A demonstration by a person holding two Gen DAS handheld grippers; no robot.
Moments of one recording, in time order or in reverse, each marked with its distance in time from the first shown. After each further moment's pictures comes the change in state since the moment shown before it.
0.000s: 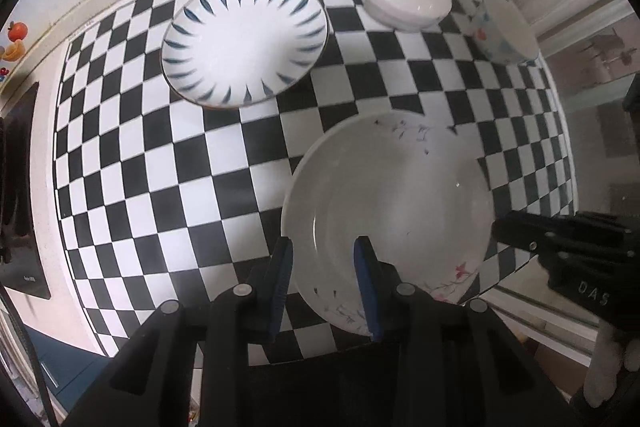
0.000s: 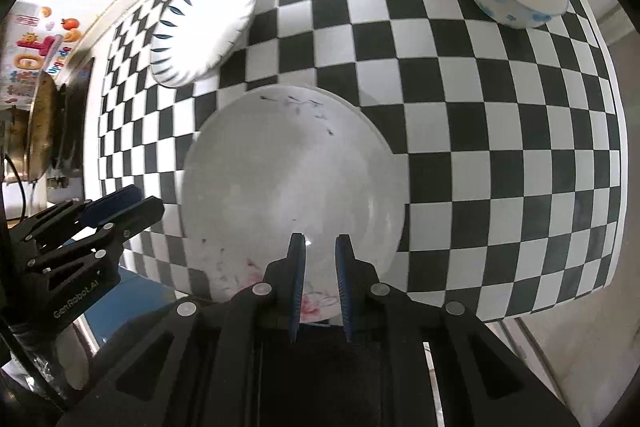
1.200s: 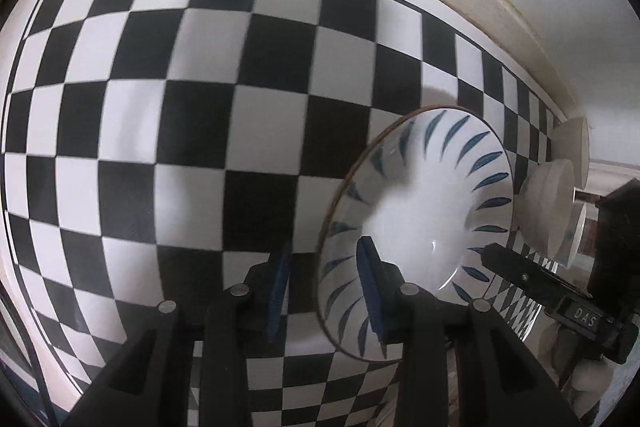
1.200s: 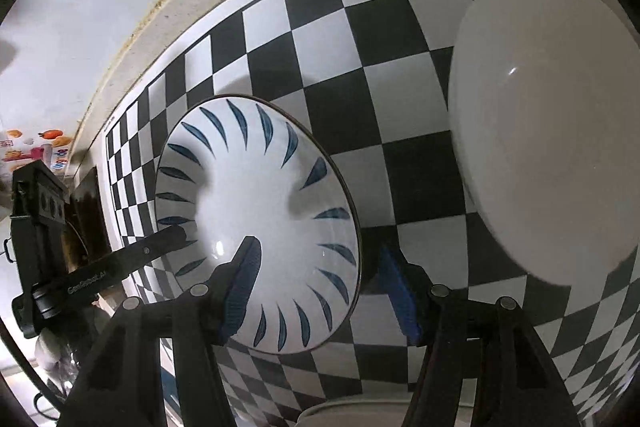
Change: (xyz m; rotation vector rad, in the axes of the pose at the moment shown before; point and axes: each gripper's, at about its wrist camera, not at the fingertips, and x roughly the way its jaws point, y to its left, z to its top) left arm 0.104 0.213 0.171 -0.320 0.109 -0.234; right arm 0.097 0.044 0.233 0.142 0.002 0.163
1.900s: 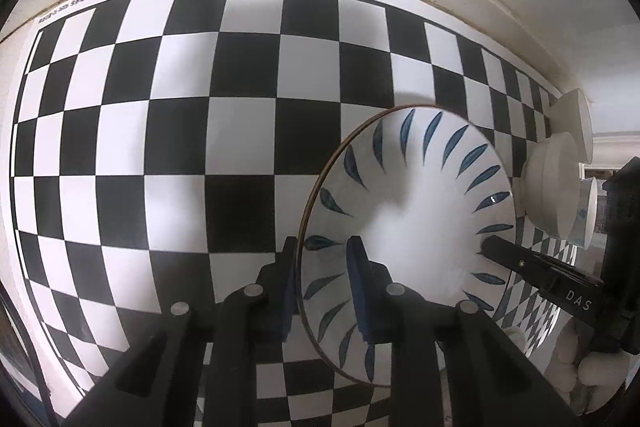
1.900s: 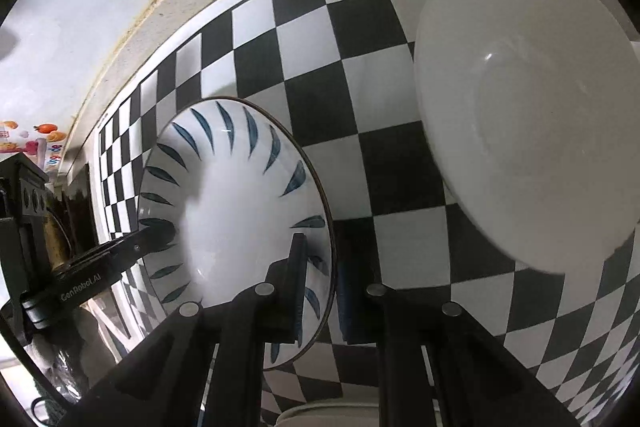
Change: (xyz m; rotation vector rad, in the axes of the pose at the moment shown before) left arm 0.002 -0.020 -0.012 0.097 -0.077 0.057; right arm -0.001 -0.009 -0.016 -0.028 -0.045 -0.023
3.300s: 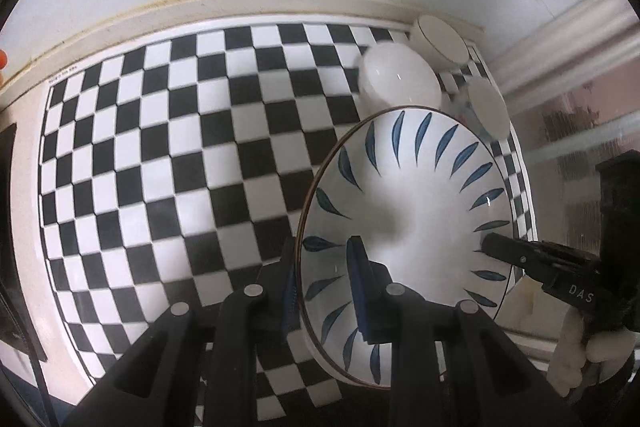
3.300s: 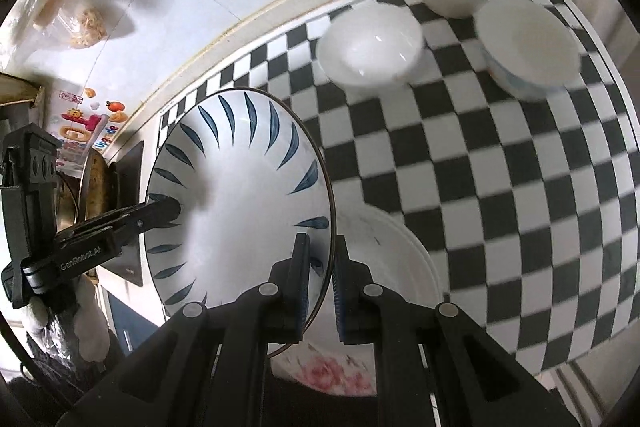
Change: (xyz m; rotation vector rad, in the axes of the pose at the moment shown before) left arm -0.083 -0.110 -0.134 0.261 -0.126 -0.019; right arm -0.161 -0.059 -0.176 -0.043 -0.202 0.066
